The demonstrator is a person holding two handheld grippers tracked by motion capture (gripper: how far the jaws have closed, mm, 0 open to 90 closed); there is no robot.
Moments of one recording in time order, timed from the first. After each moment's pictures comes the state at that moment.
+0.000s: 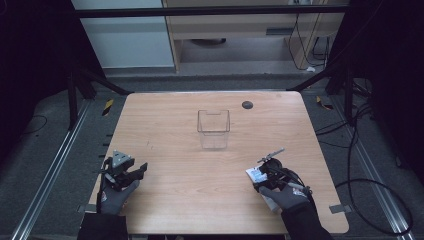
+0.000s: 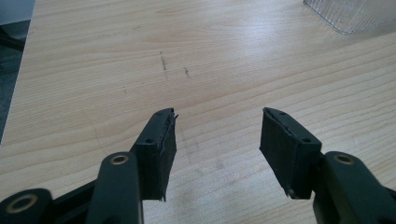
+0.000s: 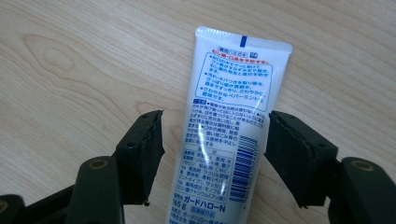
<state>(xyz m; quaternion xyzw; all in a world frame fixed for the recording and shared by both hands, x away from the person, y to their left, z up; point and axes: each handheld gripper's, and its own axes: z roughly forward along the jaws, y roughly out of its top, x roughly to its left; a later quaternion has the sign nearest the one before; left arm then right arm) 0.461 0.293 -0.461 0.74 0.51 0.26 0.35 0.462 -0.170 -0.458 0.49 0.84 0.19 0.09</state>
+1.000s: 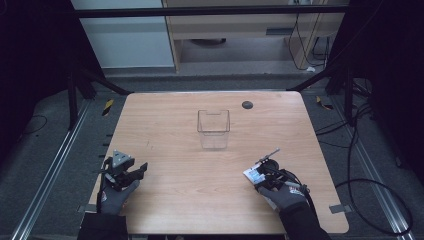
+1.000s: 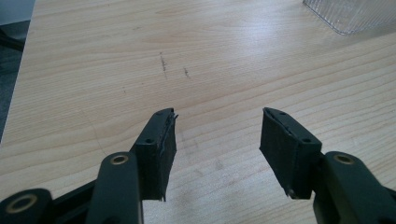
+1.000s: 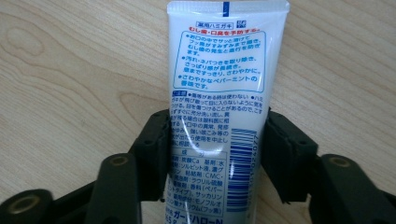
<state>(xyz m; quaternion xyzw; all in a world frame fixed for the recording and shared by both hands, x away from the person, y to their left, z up) 0.461 0.292 -0.461 0.74 0.51 0.26 0.35 0.468 -0.167 -0.468 0.49 0.85 0.16 0.08</state>
